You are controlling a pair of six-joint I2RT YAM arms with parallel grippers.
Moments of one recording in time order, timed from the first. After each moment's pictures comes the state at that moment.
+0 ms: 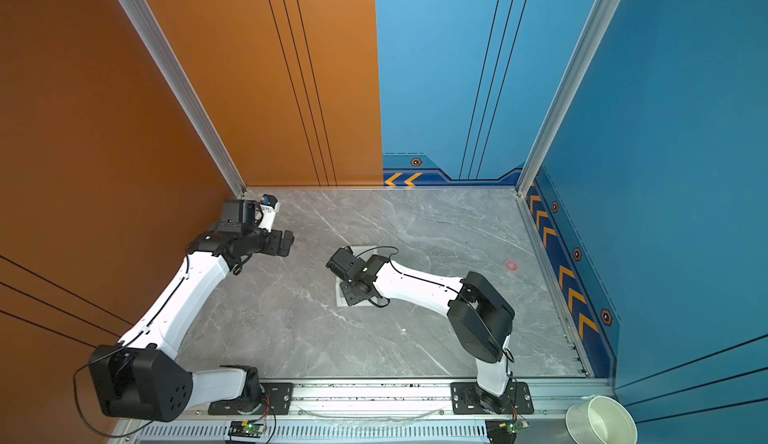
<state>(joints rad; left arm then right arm) -0.07 1.30 1.17 -0.68 0.01 0.13 0.99 1.87 1.43 -0.73 0.17 0.47</state>
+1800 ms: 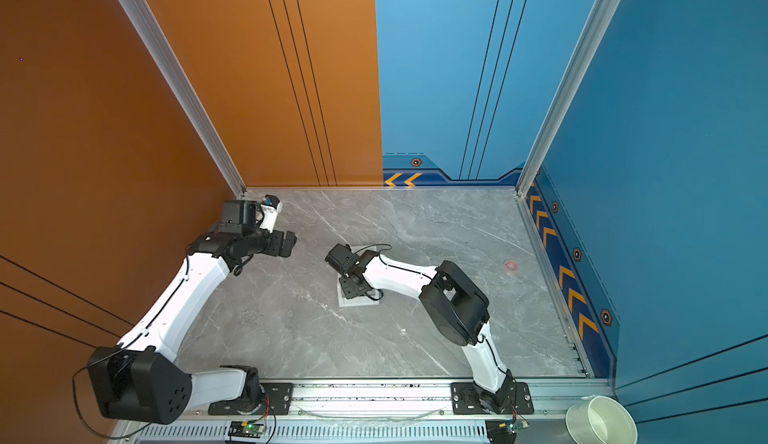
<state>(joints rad) -0.09 1.29 1.17 -0.68 0.03 0.13 0.94 2.03 1.52 -0.68 0.18 0.43</state>
